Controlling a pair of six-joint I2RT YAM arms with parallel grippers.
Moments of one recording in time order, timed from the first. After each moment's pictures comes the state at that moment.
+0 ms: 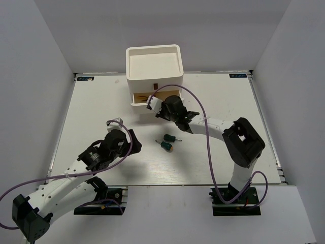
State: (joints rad) left arm -0.72 0.76 0.60 -0.57 -0.27 -0.80; right arm 0.79 1.81 1.16 0.15 0.06 -0.64
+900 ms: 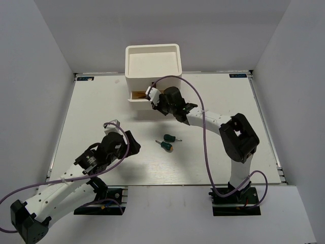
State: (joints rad) left arm -0.72 0.69 0.57 -0.58 -0.27 -0.83; right arm 0.74 1.89 1.33 0.07 -0.12 -0.50
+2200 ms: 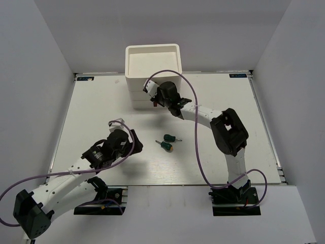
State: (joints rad) left arm -0.72 0.79 0.57 -0.53 -0.27 -0.83; right arm 0.72 2.05 1.51 0.11 0.07 -0.57
